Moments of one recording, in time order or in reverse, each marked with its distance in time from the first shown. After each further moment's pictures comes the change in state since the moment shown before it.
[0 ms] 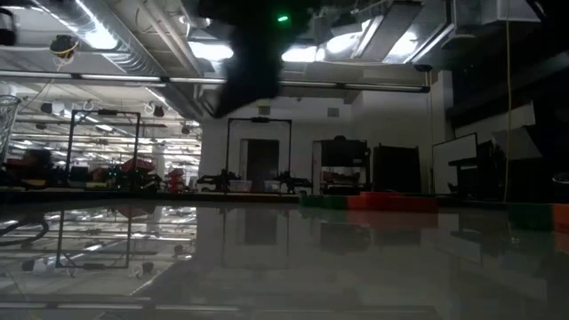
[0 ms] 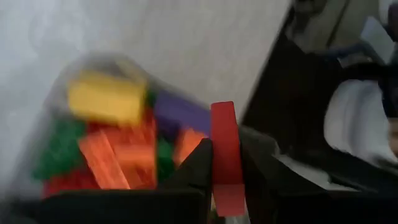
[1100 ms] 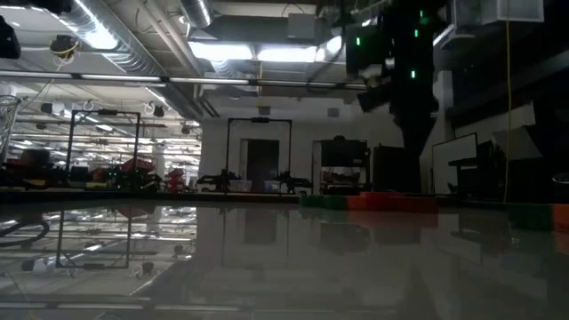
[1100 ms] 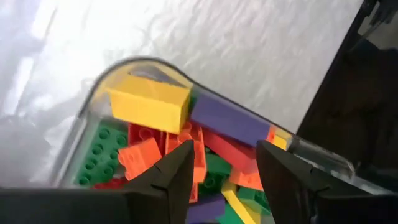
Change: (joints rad) left arm -0.138 0.141 0.000 -0.044 -0.174 -0.031; right arm -0.402 -0.512 -0.590 -0.608 -0.428 0.515
